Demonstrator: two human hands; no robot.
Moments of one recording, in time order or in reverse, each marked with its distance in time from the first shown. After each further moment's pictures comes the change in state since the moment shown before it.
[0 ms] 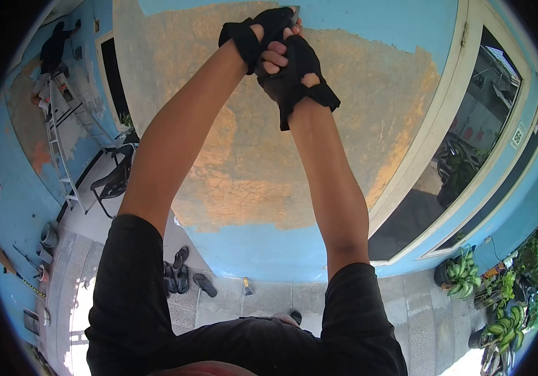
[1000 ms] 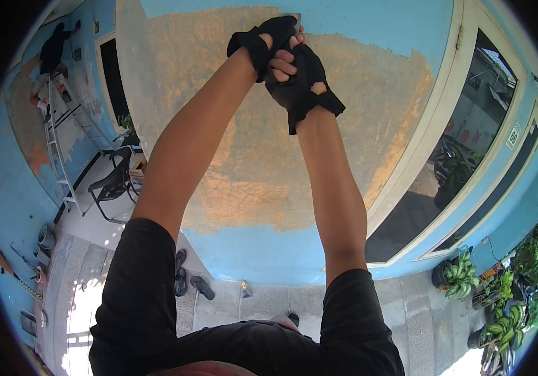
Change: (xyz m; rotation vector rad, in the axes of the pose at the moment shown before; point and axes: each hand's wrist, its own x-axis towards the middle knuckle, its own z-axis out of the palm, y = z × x) left_hand -0.020 -0.007 0.023 0.029 0.152 0.033; right_hand -0.006 -0.012 -0.014 0.052 -0.027 0.040
